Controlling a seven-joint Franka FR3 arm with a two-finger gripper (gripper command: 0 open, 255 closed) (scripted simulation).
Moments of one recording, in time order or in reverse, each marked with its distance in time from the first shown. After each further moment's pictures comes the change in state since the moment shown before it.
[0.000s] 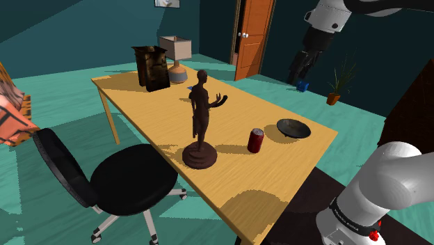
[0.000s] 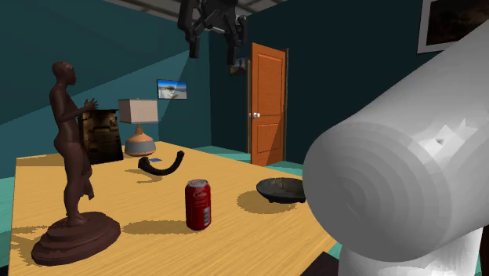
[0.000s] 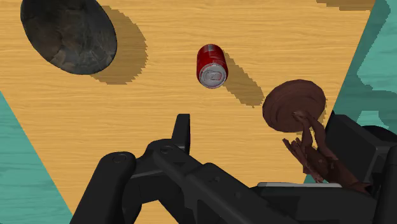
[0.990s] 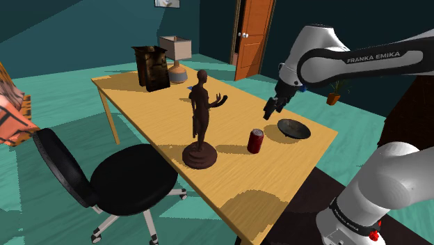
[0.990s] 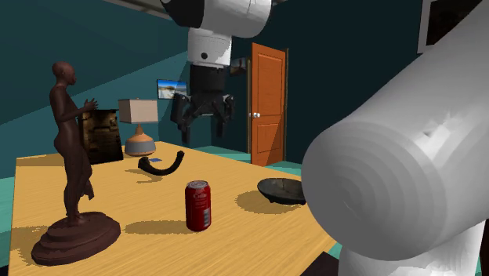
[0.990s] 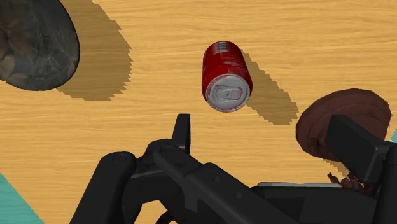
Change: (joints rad) arm -0.015 0.106 0.041 -0.373 -0.009 0.506 0.046
